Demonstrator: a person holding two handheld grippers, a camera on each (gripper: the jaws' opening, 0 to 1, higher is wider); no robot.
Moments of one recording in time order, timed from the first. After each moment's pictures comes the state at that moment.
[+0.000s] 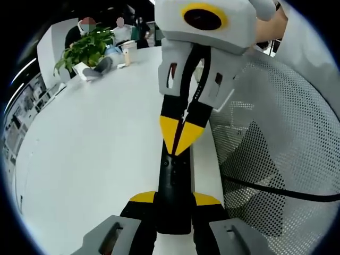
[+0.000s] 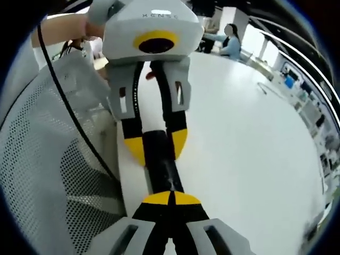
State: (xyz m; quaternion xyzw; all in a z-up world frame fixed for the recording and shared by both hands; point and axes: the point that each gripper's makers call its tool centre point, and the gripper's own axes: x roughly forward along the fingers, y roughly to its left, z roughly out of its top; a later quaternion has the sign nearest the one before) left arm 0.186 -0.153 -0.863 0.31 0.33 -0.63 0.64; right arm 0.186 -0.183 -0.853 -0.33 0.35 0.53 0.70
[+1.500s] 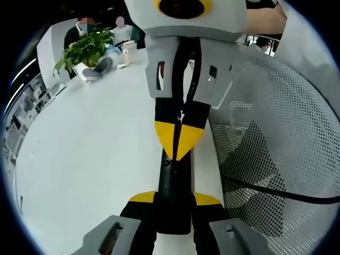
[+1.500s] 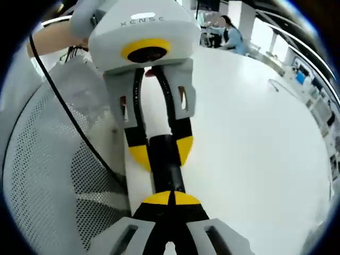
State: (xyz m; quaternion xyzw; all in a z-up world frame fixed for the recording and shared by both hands) left arm 0.186 -0.153 -0.862 0.31 0.33 -0.63 0.64; right arm 0.185 -0.173 -0.853 -0.32 0.39 0.57 0.65
